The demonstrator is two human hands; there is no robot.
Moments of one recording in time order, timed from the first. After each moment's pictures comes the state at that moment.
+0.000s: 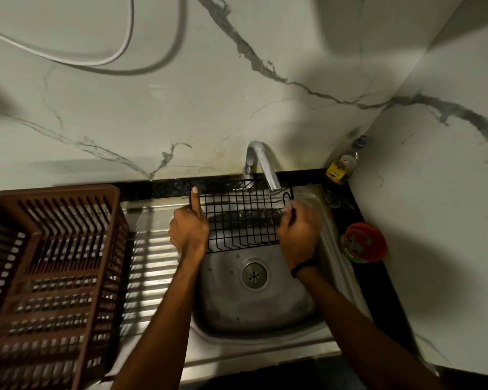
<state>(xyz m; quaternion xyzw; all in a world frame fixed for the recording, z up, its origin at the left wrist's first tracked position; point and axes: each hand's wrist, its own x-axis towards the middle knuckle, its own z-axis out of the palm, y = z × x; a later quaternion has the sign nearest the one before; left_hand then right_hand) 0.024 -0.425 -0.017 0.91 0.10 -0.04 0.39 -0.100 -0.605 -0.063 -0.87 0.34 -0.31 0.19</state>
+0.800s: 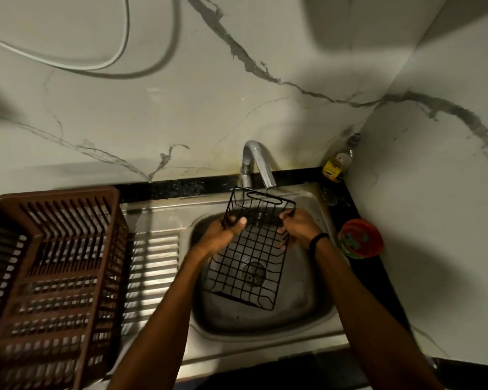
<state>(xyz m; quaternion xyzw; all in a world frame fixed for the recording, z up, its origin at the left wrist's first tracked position) -0.003 -0.436 -0.020 0.80 -0.14 -0.37 0.46 -0.094 -0.642 -0.033 -0.70 0.47 0.06 0.54</state>
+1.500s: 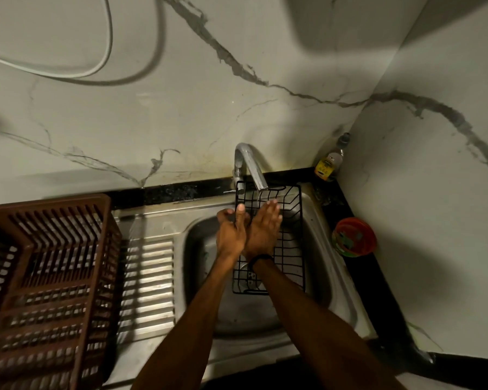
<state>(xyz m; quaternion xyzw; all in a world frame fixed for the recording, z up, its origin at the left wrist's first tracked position) -0.033 -0.490 -0.040 0.82 -0.04 -0.22 0.53 -0.064 -0.556 -0.095 -0.90 0.36 -0.06 0.22</state>
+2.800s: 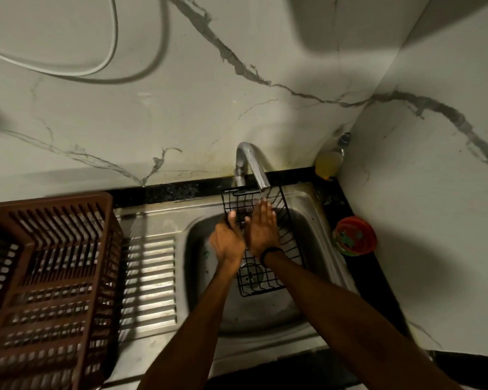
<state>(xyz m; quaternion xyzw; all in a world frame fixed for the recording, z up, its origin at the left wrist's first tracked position) -0.039 -0.483 -0.050 0.88 -0.01 -0.10 0.46 -0.067 -0.576 -0.101 -0.94 0.25 0.01 0.23</state>
